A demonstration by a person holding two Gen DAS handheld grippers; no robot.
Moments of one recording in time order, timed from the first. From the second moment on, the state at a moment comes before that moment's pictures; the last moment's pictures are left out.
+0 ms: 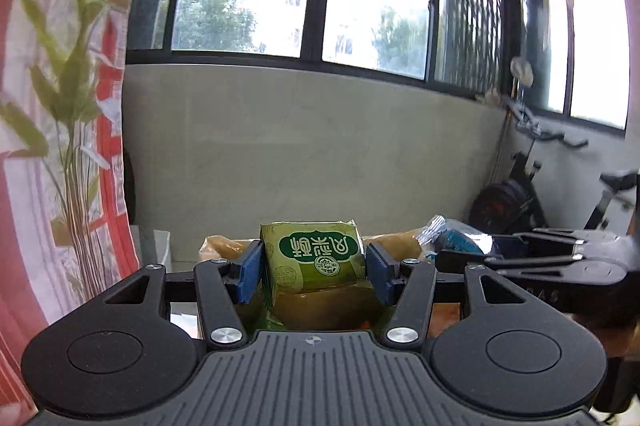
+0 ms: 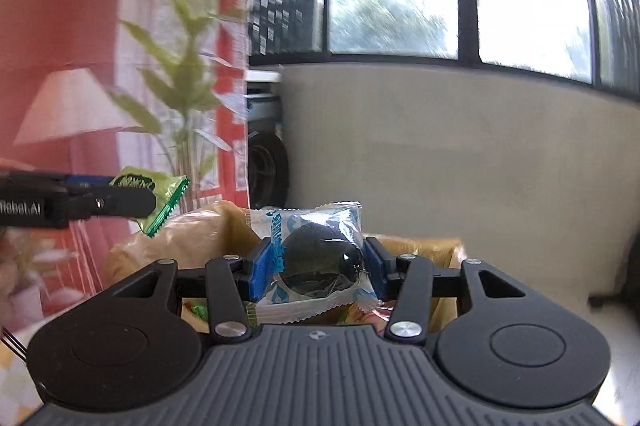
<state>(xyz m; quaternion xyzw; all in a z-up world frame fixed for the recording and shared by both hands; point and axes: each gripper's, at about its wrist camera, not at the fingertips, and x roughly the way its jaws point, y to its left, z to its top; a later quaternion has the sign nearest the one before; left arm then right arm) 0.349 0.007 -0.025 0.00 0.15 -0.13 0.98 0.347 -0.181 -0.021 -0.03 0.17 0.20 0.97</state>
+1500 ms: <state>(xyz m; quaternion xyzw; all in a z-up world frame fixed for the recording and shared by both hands) 0.256 0.025 -0.084 -0.03 0.20 -0.12 0.97 0.238 -0.209 -0.062 -0.07 0.18 0.22 0.96</state>
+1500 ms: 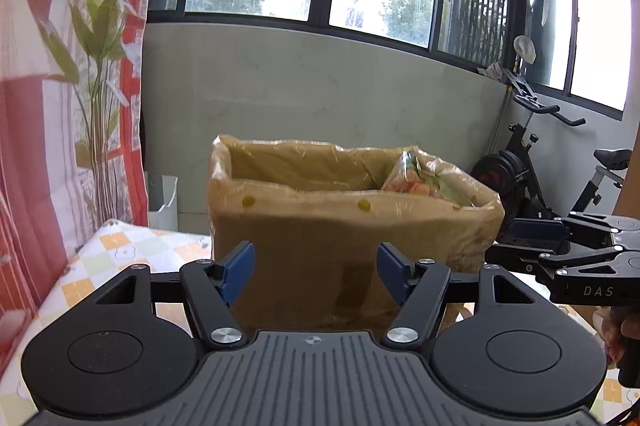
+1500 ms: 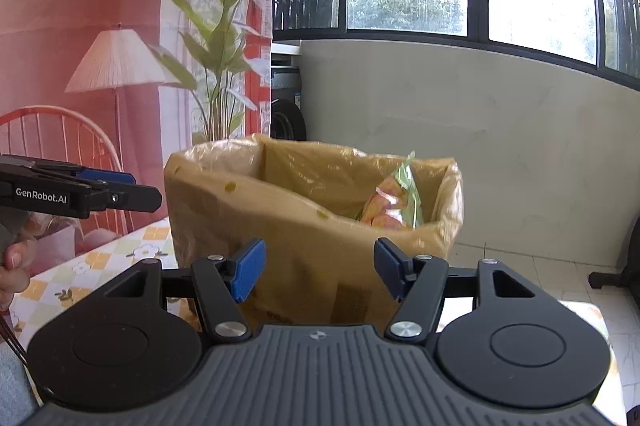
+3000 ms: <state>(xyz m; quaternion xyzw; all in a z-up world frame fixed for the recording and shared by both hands) 0.233 0.012 -0.192 -0.04 0.31 -0.10 0.95 0.212 -0.252 -0.186 -0.03 0.30 0.18 0.93</state>
